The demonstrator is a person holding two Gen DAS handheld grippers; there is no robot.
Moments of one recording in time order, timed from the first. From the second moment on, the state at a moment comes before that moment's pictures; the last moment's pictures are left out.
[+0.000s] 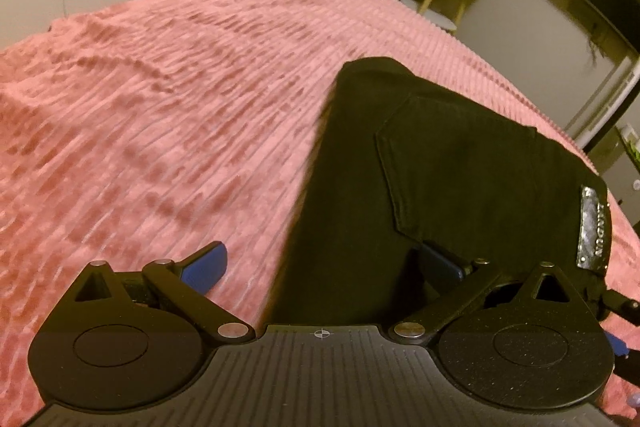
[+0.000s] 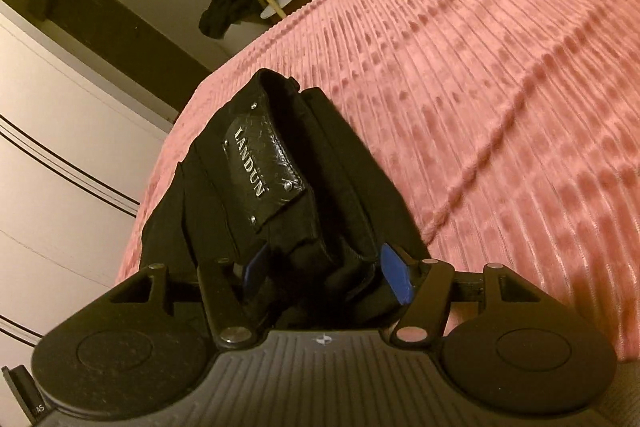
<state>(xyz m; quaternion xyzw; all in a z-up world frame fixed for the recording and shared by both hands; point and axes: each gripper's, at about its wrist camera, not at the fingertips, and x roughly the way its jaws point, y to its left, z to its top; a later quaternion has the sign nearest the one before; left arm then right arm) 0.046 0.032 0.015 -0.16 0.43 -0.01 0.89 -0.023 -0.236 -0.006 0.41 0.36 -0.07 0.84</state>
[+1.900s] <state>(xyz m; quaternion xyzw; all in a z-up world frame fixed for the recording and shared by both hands) 0.050 -0.009 0.046 -0.10 0.34 -0.05 0.93 0.026 -0.187 0.054 0.11 0.31 0.00 0.94</state>
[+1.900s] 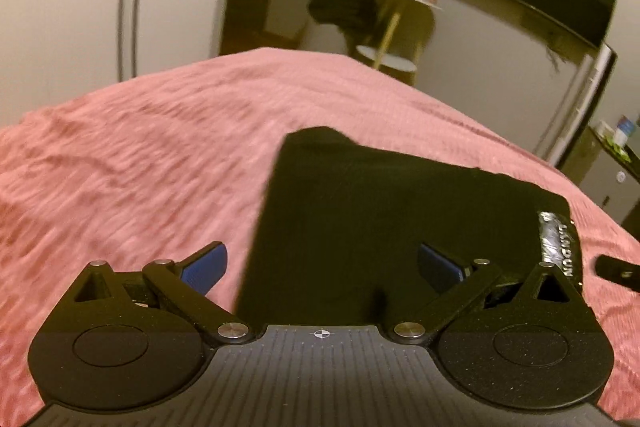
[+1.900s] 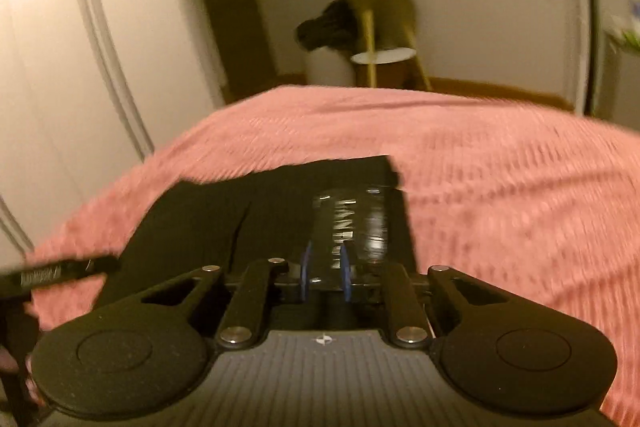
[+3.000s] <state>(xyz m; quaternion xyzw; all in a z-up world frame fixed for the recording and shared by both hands) 0.153 -0.047 0.022 0.04 0.39 -0.09 0.91 0.119 -0.232 0.025 0.17 0.38 -0.02 0.91</state>
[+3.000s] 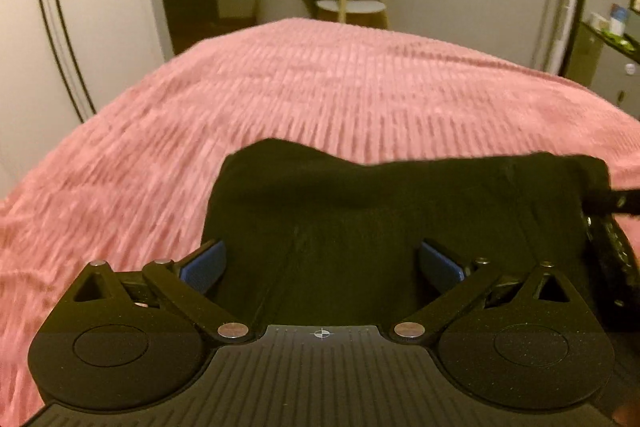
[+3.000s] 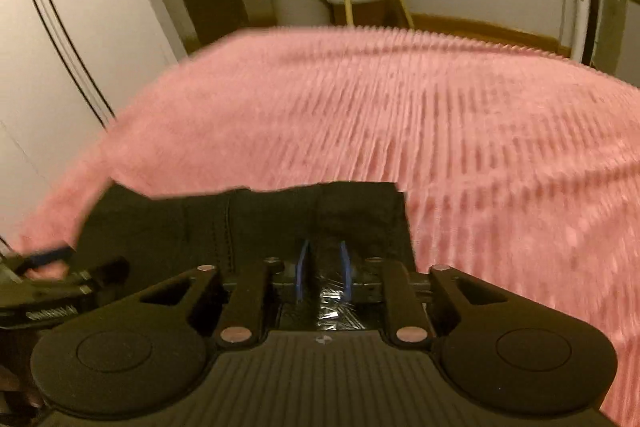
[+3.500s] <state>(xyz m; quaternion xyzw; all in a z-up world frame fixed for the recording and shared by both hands) 0.119 0.052 -0.008 -0.20 0.48 -0.14 0.84 0.047 -0.313 -0.041 0.41 0.40 0.05 0.82</state>
